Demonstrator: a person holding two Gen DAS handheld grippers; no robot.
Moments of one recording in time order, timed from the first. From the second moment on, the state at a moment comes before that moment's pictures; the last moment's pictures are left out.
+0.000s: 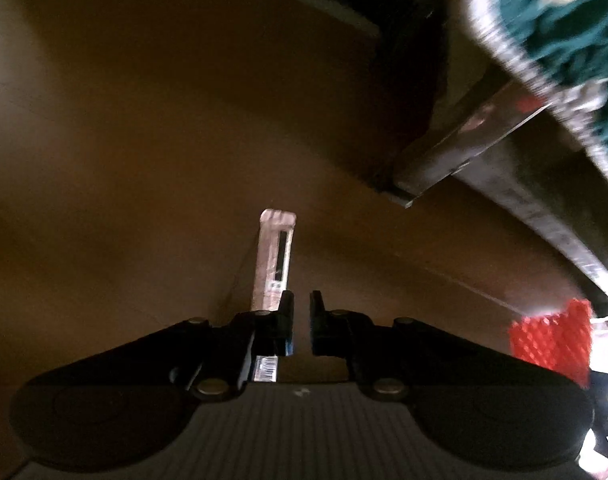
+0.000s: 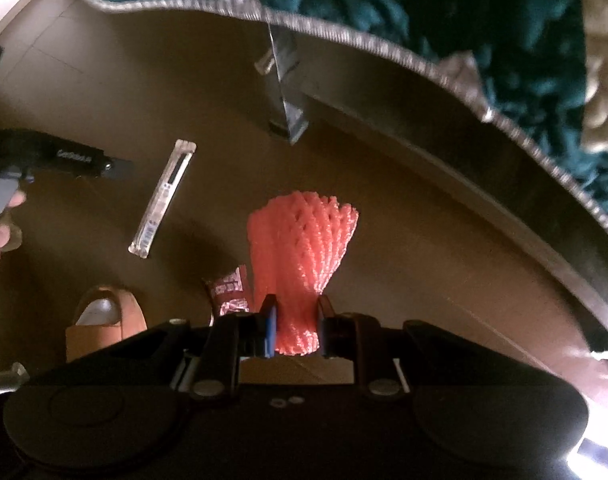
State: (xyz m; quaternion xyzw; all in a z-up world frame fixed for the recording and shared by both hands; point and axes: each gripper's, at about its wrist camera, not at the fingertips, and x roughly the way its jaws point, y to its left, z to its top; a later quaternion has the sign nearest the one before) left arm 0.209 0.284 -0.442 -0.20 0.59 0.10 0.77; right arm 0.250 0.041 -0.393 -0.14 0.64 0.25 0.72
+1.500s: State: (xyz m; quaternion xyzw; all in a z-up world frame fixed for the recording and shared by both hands) left arm 0.218 0.260 -0.508 -0.09 0.63 0.11 0.76; right arm 0.230 0.116 -0.502 -0.24 0.64 0.32 0.65
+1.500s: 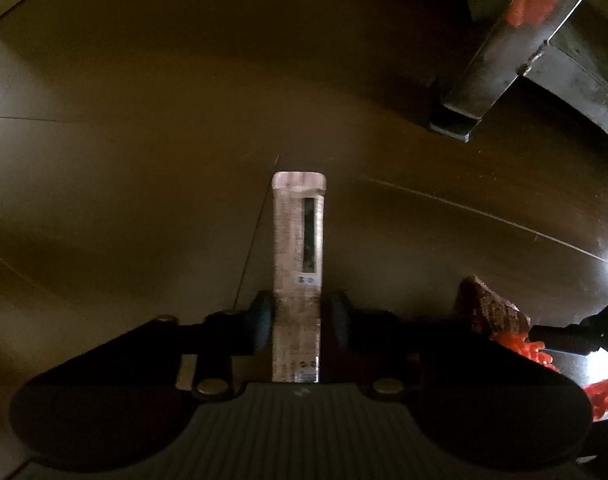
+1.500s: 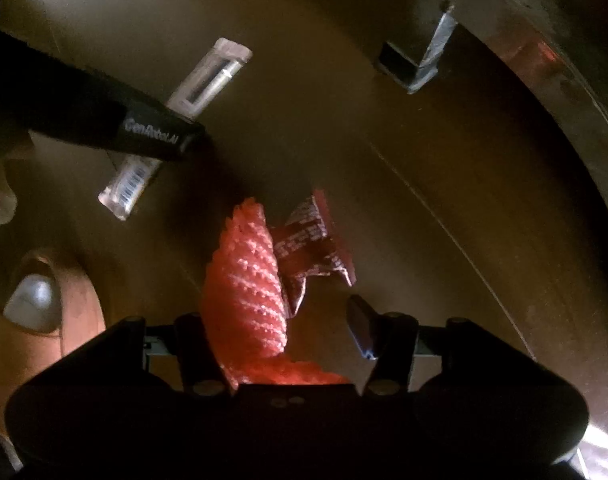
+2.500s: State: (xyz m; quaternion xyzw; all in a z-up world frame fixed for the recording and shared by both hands) left arm 0.207 0.282 -0.353 -0.14 0.55 0.13 0.82; right arm 0.233 0.038 -0.311 -0.14 0.57 0.31 0.74
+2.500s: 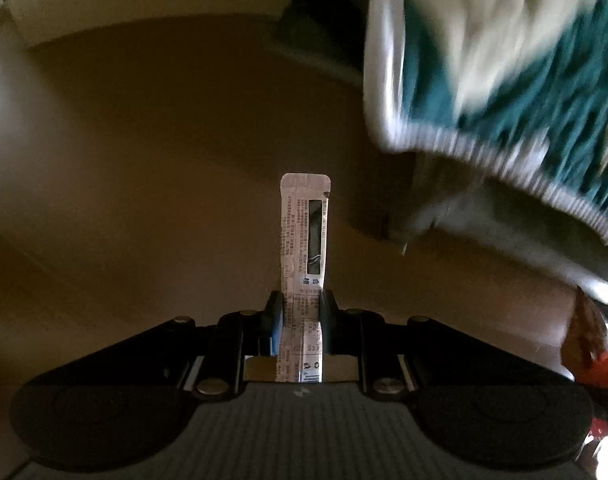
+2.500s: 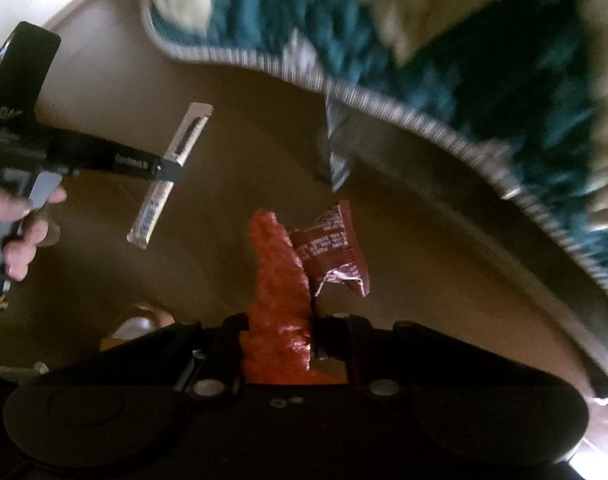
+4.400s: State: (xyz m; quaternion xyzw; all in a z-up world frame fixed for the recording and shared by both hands) left arm 0.141 -0.280 0.237 0.07 0.23 -0.35 0.90; right arm 0.069 -0.417 0.242 -0.01 0.27 0.03 0.96
